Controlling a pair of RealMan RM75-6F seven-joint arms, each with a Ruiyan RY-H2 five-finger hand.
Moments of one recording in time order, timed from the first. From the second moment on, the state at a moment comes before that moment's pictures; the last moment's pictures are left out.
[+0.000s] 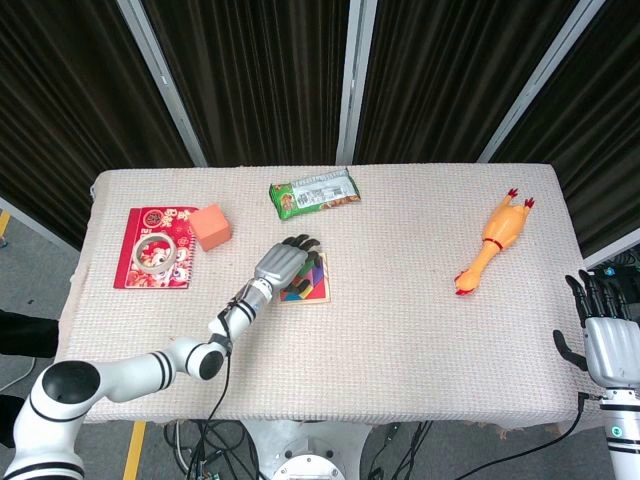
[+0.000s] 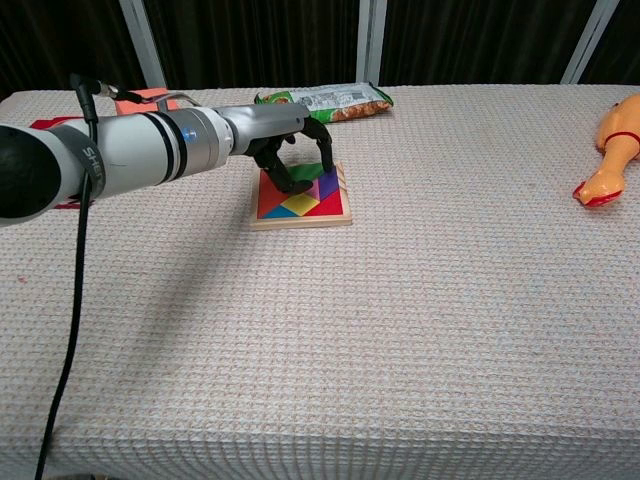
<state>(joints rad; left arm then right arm) -1.06 -1.80 -0.27 -1.10 0.98 0.65 0.17 0.11 -1.14 0.10 -1.52 -1.42 1.44 -0.02</state>
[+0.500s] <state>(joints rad) -1.07 -1.82 -0.27 -1.05 0.94 0.64 0.19 0.11 -1.14 0.11 -1.51 -1.42 1.43 -0.02</state>
